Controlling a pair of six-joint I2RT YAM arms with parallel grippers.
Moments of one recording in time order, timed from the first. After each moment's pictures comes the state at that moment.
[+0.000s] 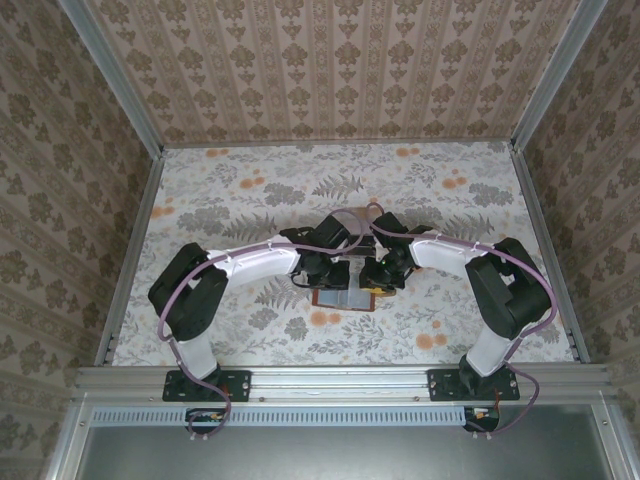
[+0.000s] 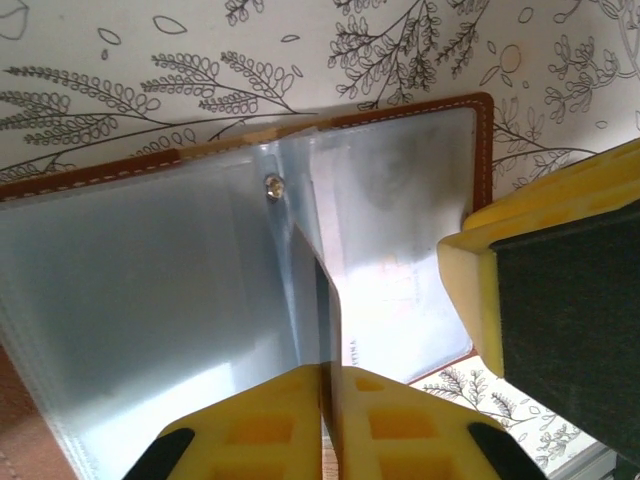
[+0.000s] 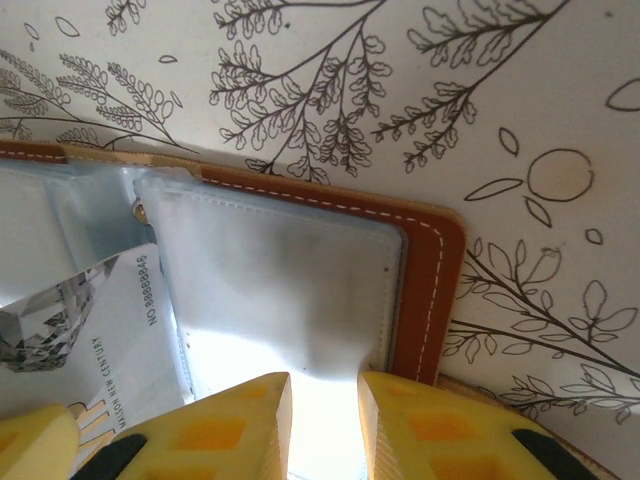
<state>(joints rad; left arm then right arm) -0.90 1.77 1.15 -0.57 0.27 -0.69 0.50 1.71 0.95 -0.59 -0.37 0.63</state>
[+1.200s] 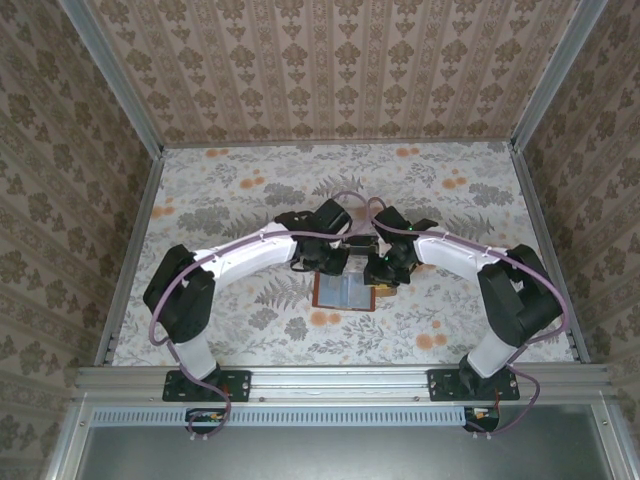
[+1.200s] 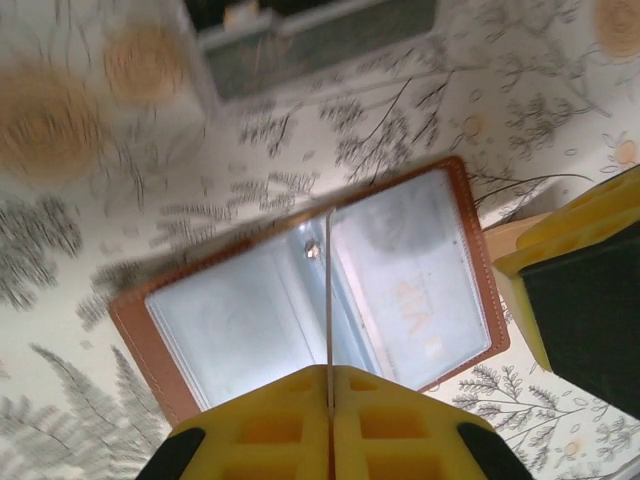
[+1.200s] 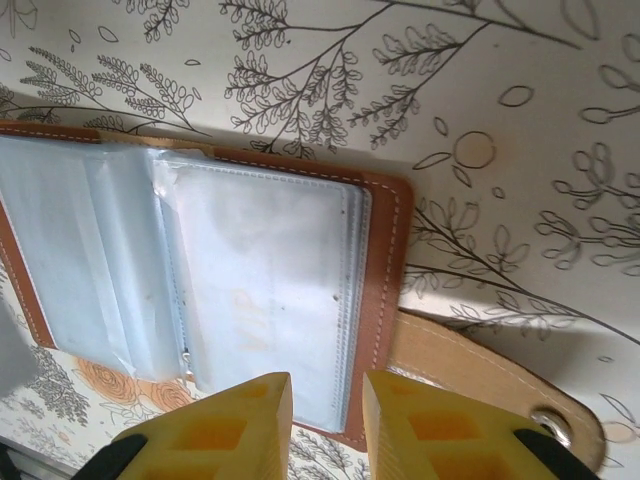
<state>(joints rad) -0.88 1.75 1.33 -0.76 0.13 -0.41 0.50 1.63 1.00 -0.72 -0.29 0.58</state>
